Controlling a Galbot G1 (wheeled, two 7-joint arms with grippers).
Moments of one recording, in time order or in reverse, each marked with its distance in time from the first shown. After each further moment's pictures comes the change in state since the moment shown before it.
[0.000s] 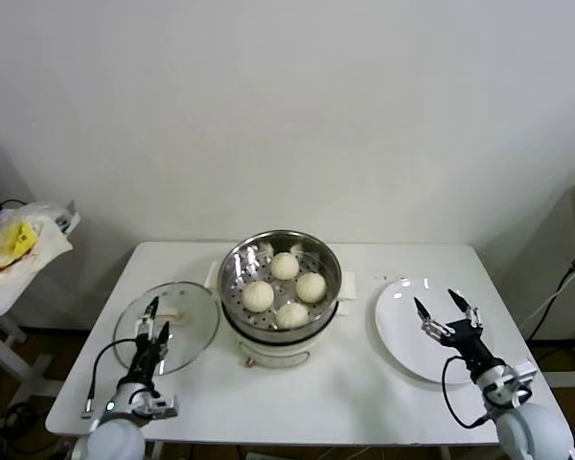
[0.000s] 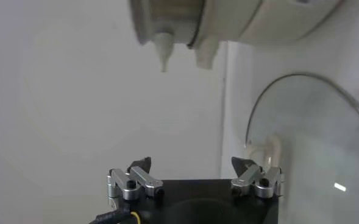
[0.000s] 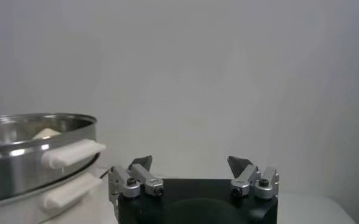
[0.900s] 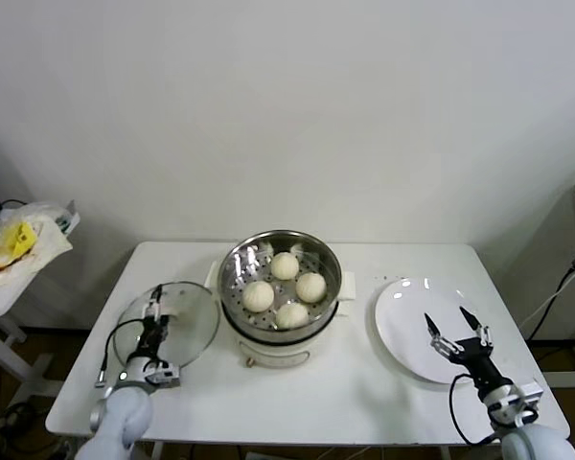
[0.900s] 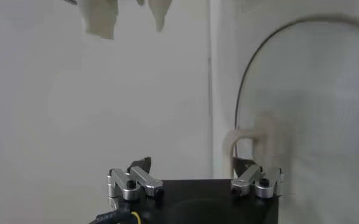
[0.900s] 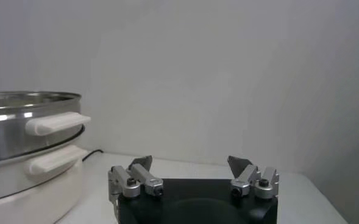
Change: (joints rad) left arm -0.240 -0.008 0.037 0.331 0.059 -0.031 -0.087; right arm -0.039 0.064 0.052 -0.041 -0.071 0.038 -0.023
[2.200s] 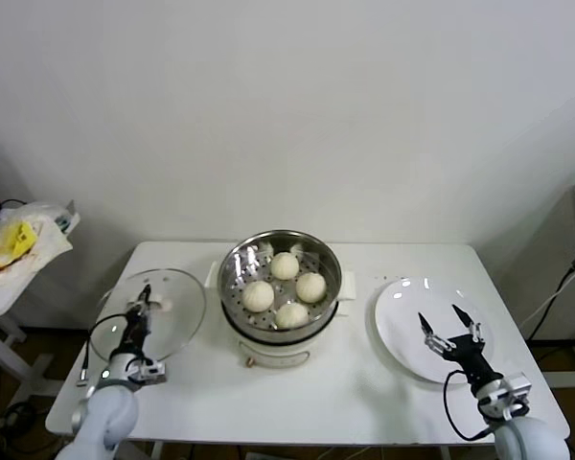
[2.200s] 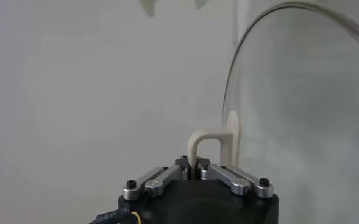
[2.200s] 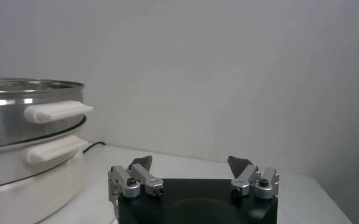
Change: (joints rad) left arm 0.075 0.063 -0.034 -0.154 -0.062 0.050 0.000; right arm 0.050 0.009 -0.021 -0.043 -0.055 -0.006 -0.018
